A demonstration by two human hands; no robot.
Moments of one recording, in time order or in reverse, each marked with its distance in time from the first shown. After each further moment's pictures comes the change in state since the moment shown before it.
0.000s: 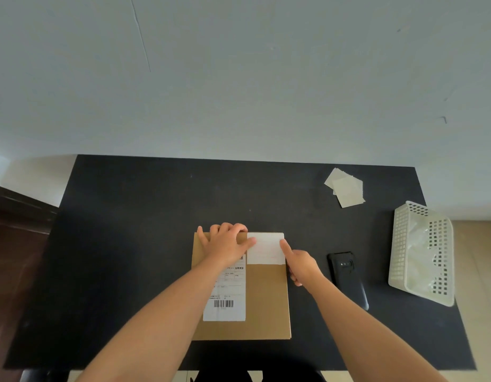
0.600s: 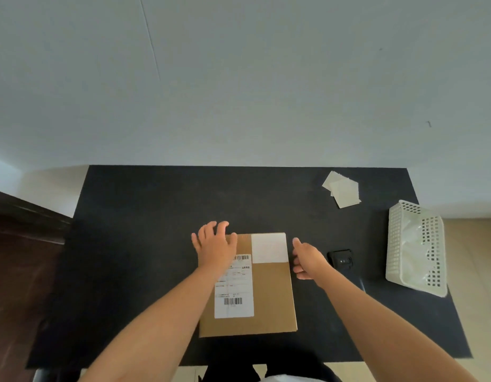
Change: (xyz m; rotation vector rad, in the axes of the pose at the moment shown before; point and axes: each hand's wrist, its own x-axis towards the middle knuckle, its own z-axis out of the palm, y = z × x) left_hand -0.029 -0.024 -0.016 -0.121 0.189 -0.093; right_hand -0.016 -0.012 -0.015 0.137 0.012 0.108
